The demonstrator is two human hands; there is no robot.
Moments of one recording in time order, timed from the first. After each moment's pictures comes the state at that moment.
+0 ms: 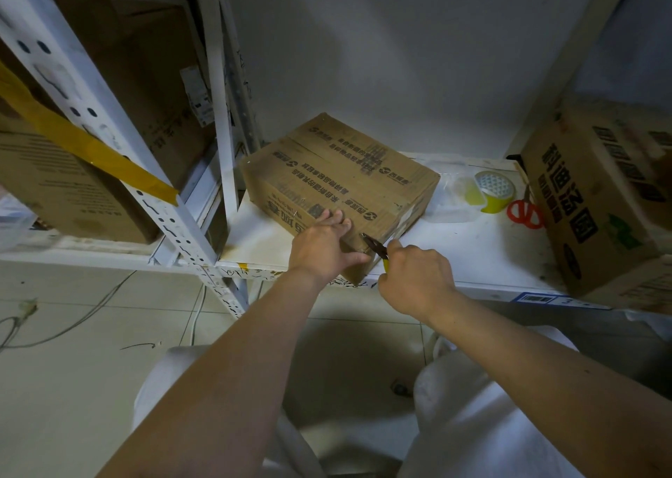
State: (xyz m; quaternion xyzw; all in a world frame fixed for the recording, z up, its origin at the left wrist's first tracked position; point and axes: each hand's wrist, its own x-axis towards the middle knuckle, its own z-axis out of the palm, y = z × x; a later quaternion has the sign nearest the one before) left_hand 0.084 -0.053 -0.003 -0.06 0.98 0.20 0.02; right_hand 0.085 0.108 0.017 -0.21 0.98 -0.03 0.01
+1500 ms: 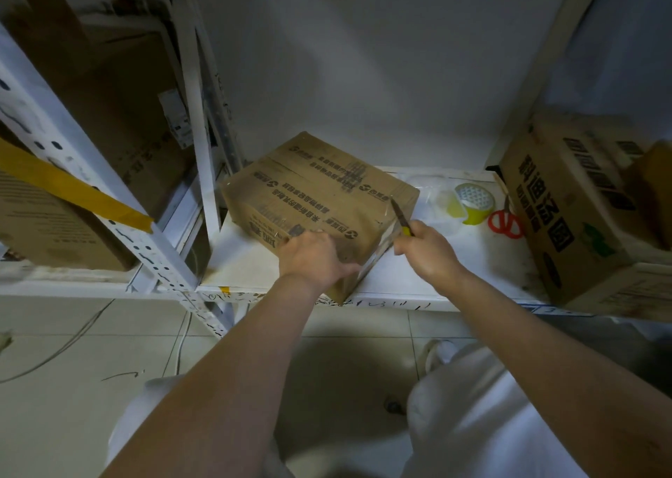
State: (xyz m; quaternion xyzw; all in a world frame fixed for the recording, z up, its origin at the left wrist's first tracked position) left_hand 0.066 -0.033 0.024 -0.12 0.99 0.04 0.05; right_hand 0.027 0.141 0.032 -0.02 0.89 -0.43 0.14
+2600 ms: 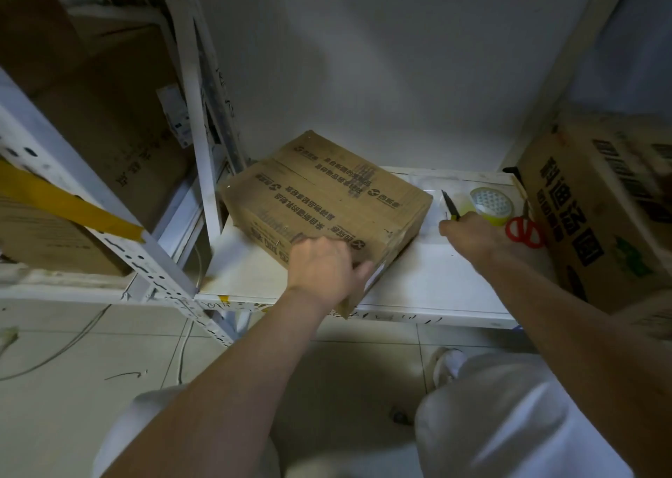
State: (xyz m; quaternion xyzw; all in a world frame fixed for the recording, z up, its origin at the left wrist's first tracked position) left_hand 0.057 -0.023 0.028 -0.05 1.00 -0.06 -0.01; right_hand -0.064 0.181 0.000 0.11 0.93 -0.33 0.10
